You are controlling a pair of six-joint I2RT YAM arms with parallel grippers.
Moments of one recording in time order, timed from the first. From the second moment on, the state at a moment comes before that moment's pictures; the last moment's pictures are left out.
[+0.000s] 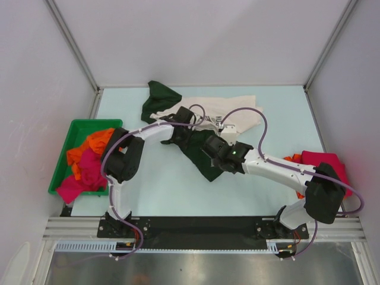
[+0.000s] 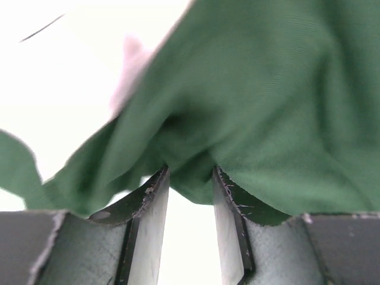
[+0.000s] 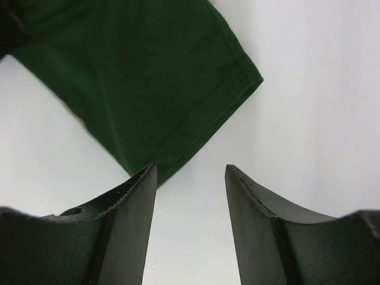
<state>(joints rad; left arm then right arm) -0.58 2.02 1.41 -0.50 -0.05 -0.02 0.94 1.48 1.10 -0.72 0.58 0.86</state>
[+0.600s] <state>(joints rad) -0.22 2.03 1.47 -0.64 -0.20 0.06 0.90 1.48 1.10 -0.65 0.55 0.81</state>
